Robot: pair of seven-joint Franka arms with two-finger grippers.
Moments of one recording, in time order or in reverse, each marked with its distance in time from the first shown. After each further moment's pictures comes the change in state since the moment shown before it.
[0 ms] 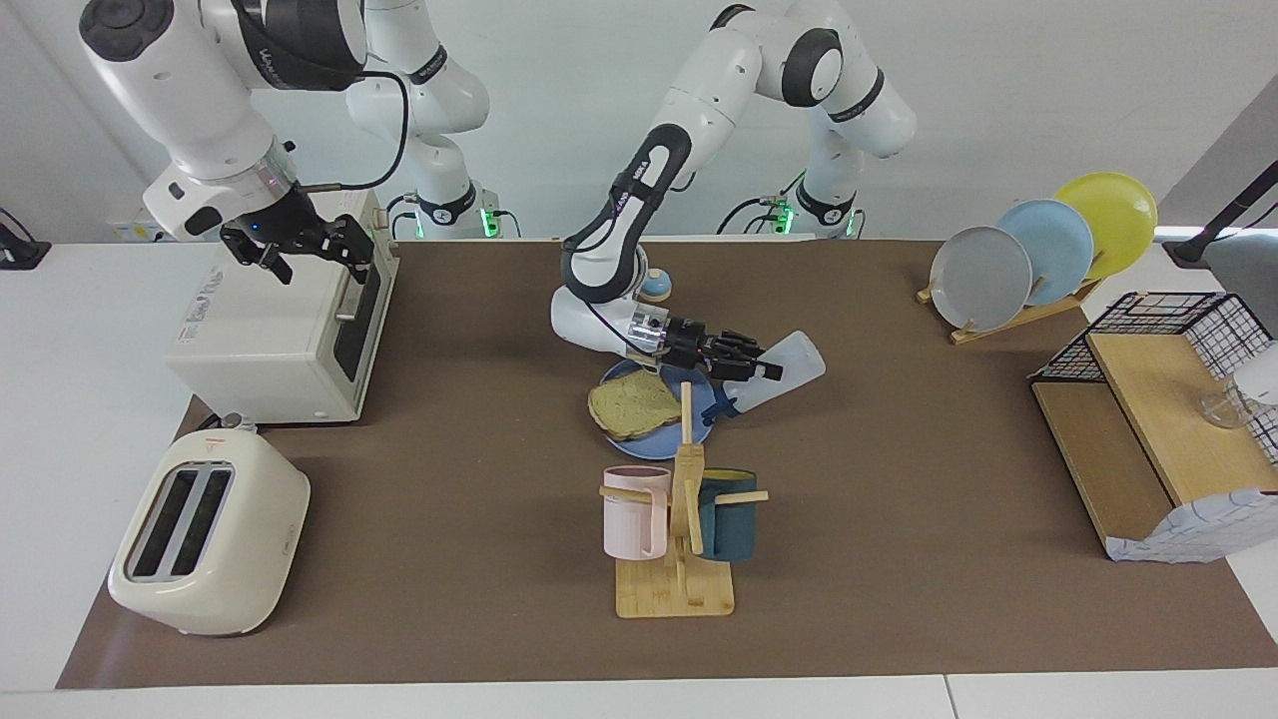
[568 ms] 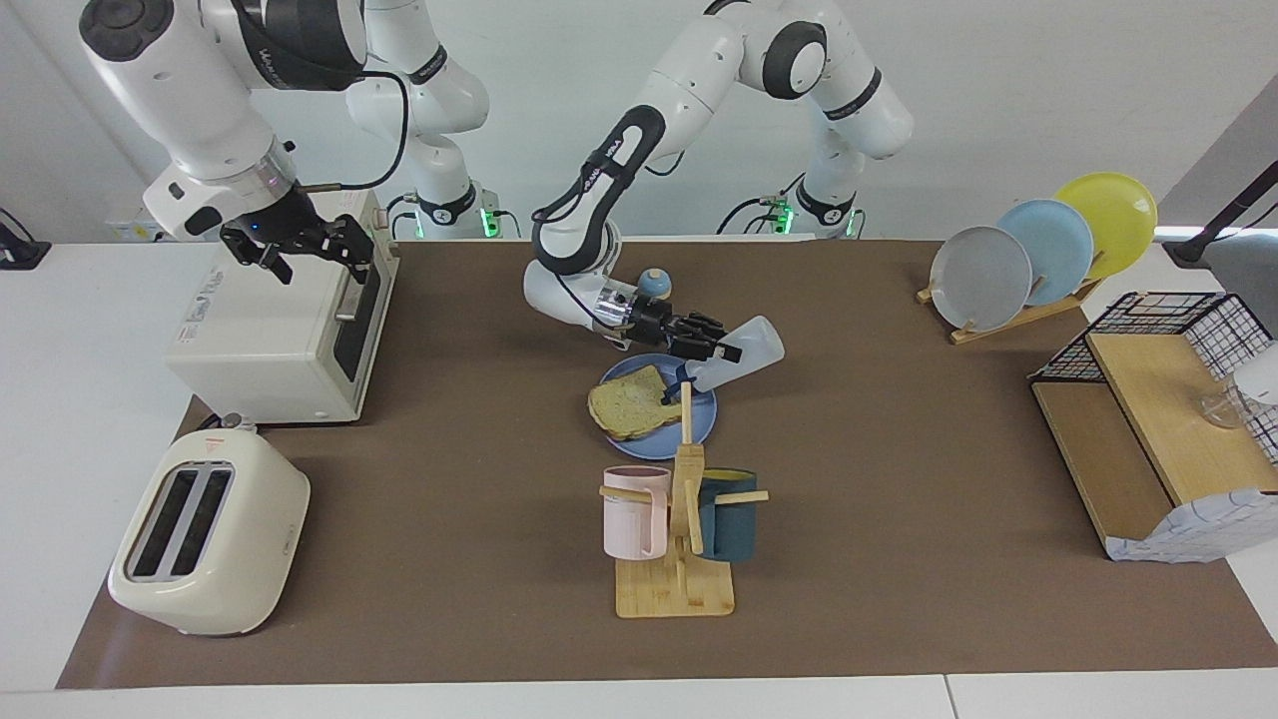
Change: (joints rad) left arm -0.097 0.000 0.003 0.002 -0.035 -0.011 0.000; right arm 0.000 0.000 0.000 0.000 0.000 0.000 0.000
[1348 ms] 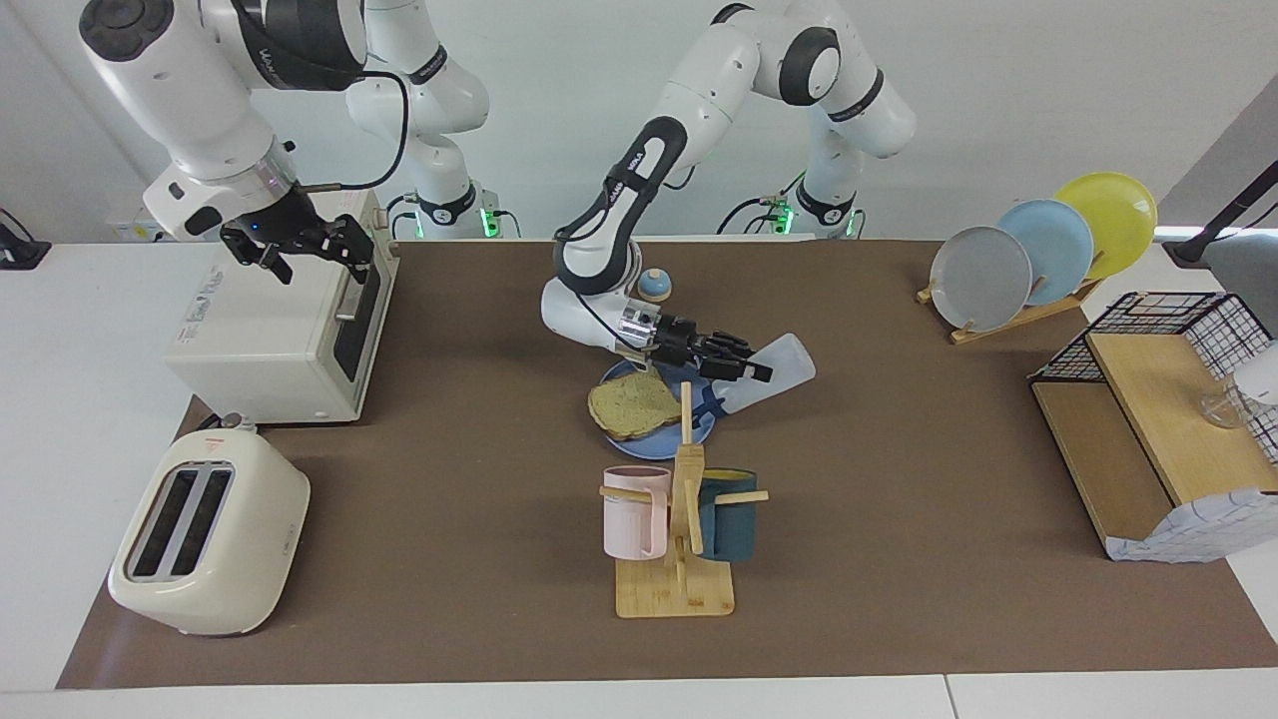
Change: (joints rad) left arm 0.062 0.000 0.002 0.027 0.028 0.035 0.000; right arm 0.000 0.000 0.000 0.000 0.000 0.000 0.000
